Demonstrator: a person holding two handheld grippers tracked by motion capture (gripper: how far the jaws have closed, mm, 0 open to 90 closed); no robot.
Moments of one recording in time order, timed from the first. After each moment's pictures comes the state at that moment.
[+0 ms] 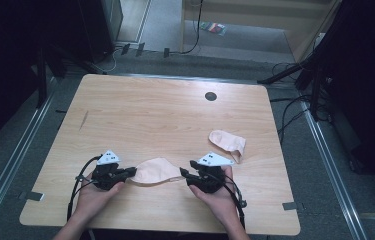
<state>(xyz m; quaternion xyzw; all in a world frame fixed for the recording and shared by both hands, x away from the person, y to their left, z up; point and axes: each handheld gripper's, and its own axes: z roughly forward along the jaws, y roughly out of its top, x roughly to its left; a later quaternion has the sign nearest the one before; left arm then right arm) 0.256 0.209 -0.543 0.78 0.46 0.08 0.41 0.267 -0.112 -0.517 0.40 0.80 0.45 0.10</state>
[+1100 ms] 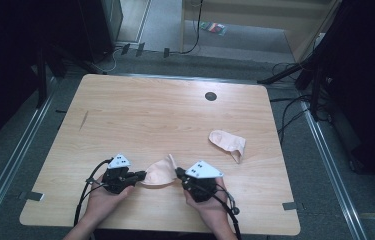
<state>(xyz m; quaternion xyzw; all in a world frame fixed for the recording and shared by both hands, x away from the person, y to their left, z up) 0.251 0.182 -0.548 0.79 0.45 0.06 0.41 0.231 -0.080 -0.507 0.32 0.81 0.46 0.17</state>
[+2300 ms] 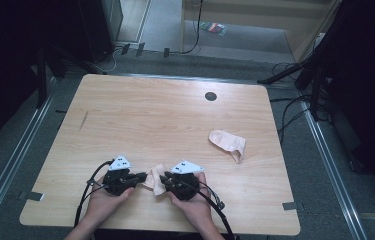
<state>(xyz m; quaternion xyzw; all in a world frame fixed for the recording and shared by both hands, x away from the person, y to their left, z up) 0.248 0.179 -0.551 0.79 0.44 0.07 0.41 0.251 -0.051 -0.544 0.37 0.81 0.44 0.09</state>
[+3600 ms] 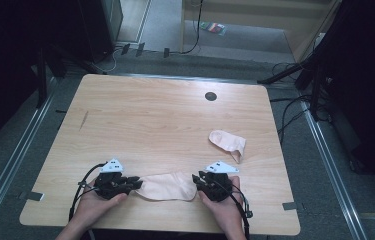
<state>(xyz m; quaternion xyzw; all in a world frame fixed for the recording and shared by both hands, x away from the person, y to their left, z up) 0.238 0.201 -0.548 0.80 0.43 0.04 0.42 0.248 -0.133 -0.528 0.46 0.79 0.39 0.13</state>
